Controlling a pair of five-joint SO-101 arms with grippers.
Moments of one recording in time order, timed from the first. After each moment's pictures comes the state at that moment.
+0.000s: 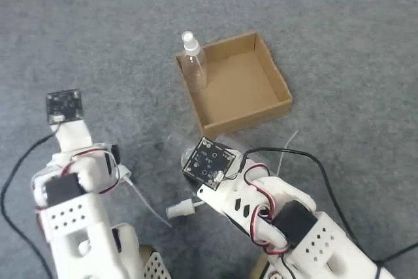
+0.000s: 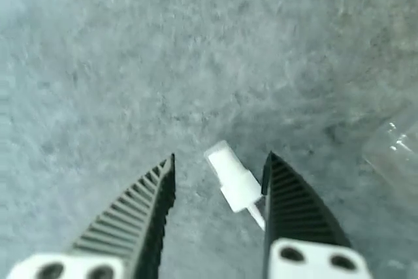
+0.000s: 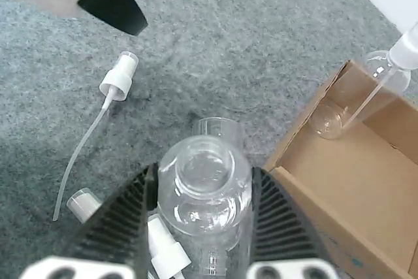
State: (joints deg) left arm -27.6 -59.9 64.2 69.1 -3.6; right arm -51.1 -68.7 64.1 48.7 15.1
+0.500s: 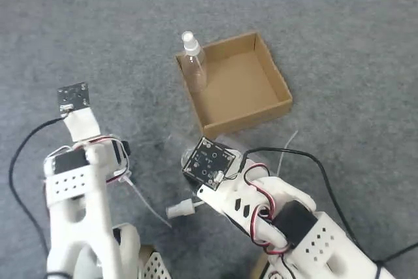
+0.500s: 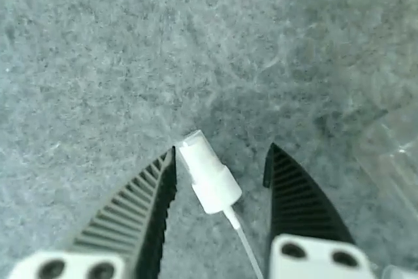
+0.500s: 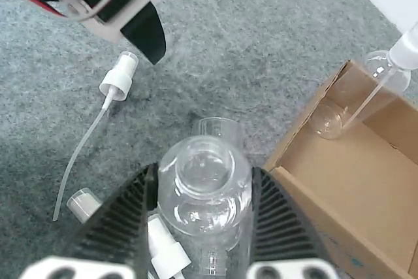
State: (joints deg) left arm -23.5 -41.1 62.9 61.0 4.6; right arm -51.1 -68.7 64.1 48.7 15.1
